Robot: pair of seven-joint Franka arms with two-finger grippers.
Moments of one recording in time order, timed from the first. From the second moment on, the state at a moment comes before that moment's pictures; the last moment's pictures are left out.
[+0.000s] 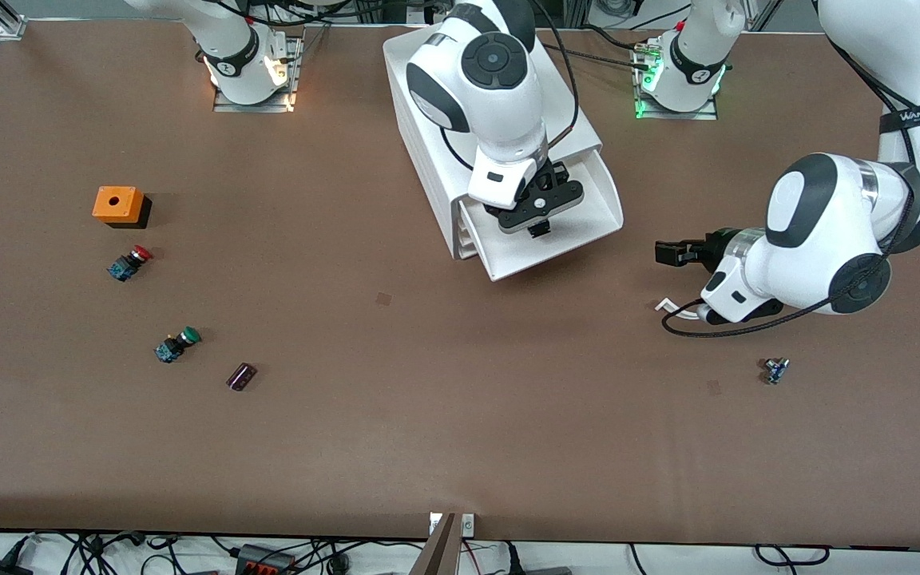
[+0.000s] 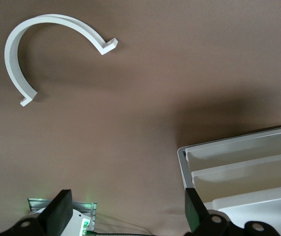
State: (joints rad) left arm -0.11 0.40 -0.03 -1.61 -0.22 1.51 -0.31; right arm 0.91 0.76 -0.01 -1.02 0.13 1.95 0.49
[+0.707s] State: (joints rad) left arm -0.11 0.40 -0.03 -1.61 -0.22 1.51 -0.31; right arm 0.93 0.77 -0.02 -1.02 0.09 1.89 0.49
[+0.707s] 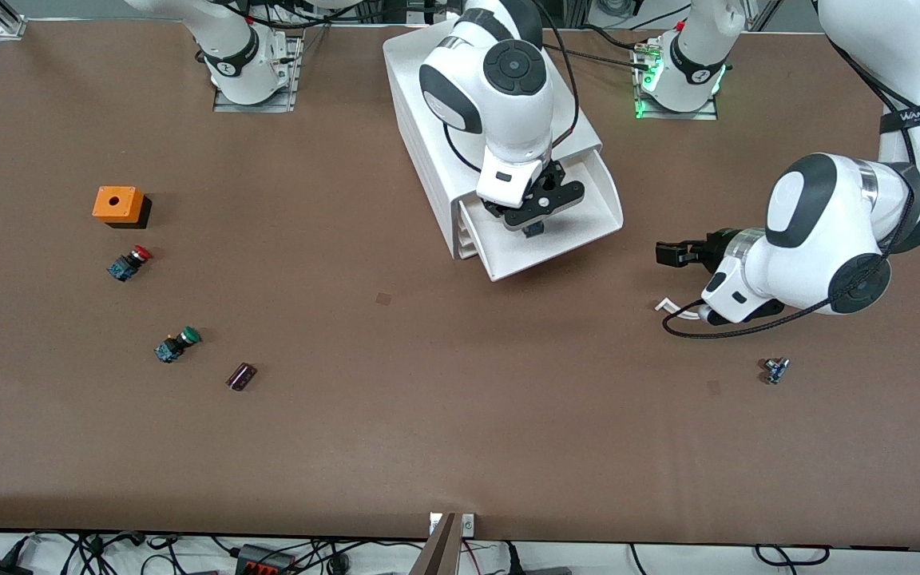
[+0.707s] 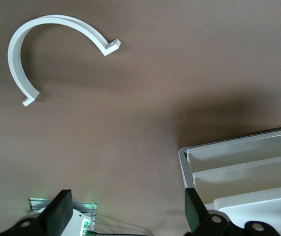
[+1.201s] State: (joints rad) left arm -0.15 0.40 -0.04 -1.56 -0.22 1.56 -0.40; right arm 0.86 0.73 -0.04 -0.94 0.09 1.82 0.51
